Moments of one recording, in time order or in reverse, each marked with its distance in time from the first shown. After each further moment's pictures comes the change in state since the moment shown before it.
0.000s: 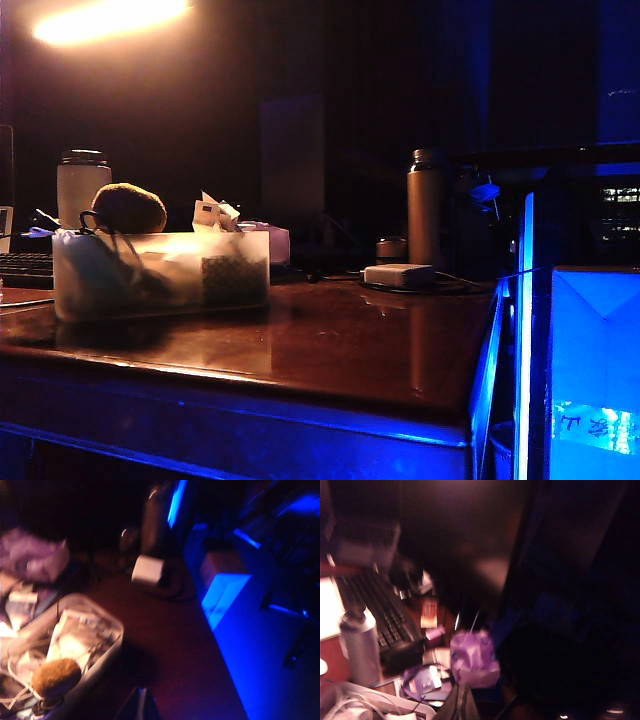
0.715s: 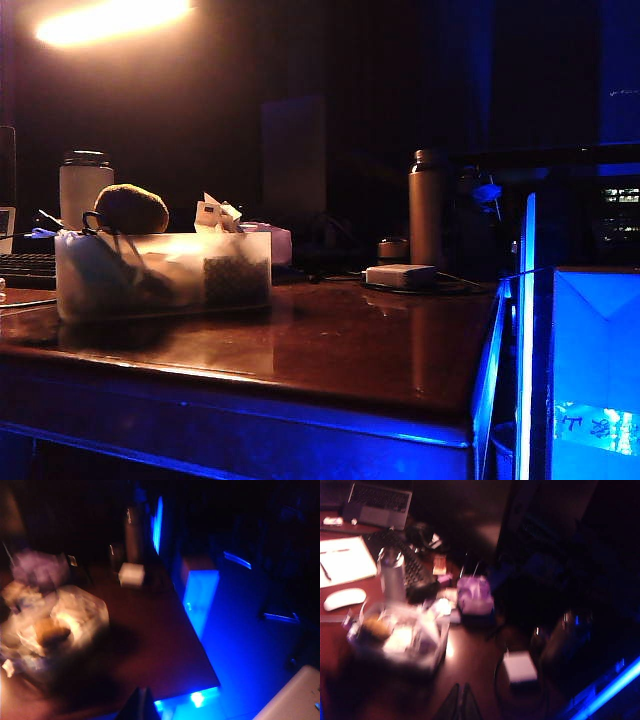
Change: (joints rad) left arm -0.051 -0.520 -0.113 -0.250 -0.052 -0.006; right arm 0.002 -0.570 -0.143 -0.570 0.003 -0.006
